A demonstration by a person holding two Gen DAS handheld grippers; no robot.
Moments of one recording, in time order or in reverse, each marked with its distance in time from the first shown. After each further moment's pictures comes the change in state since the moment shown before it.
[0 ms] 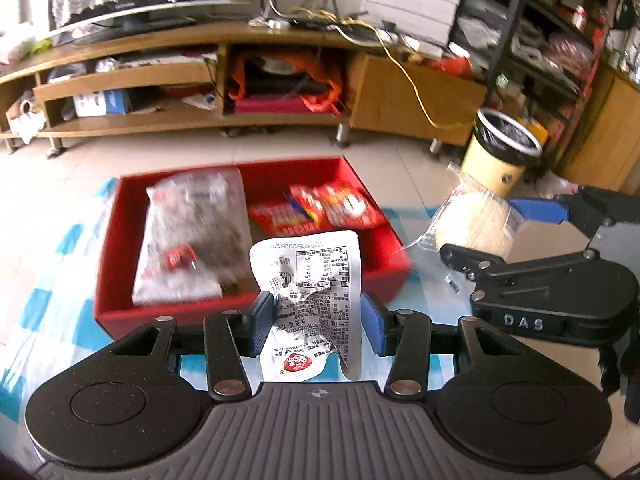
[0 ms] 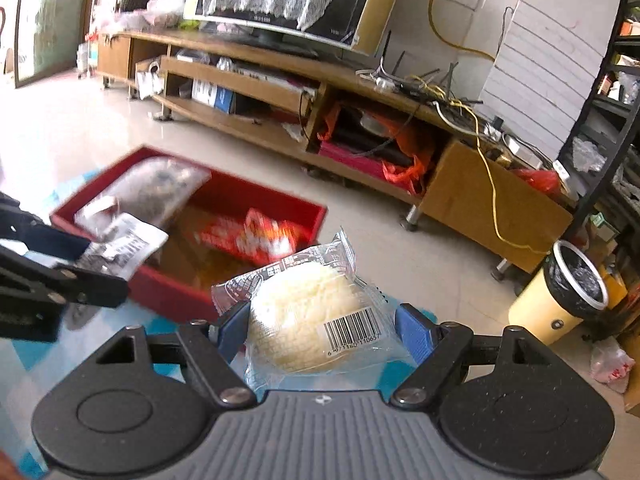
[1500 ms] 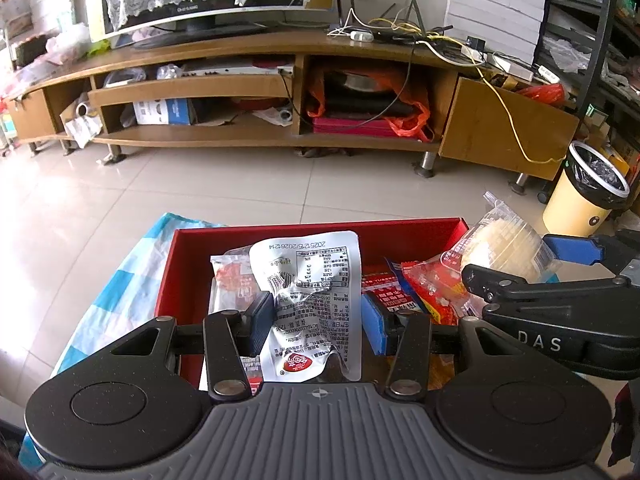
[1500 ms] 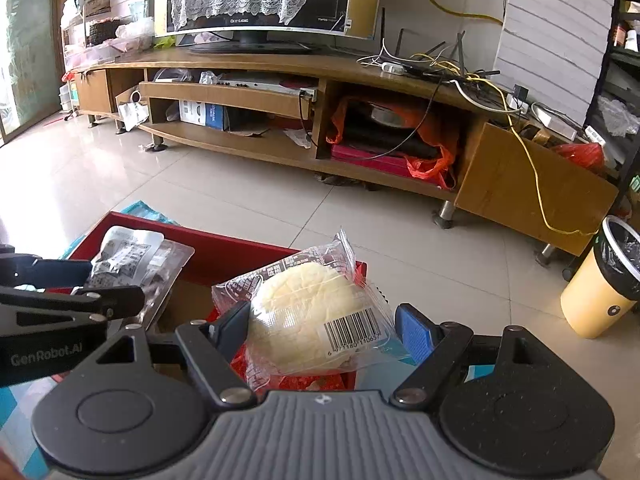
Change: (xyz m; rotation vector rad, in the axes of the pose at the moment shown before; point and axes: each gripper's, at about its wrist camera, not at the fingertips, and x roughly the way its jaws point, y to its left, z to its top) left arm 0.067 0.050 0.059 -0.066 -0.020 0.205; right arm 0.101 0.004 0.058 0.155 0.041 0.065
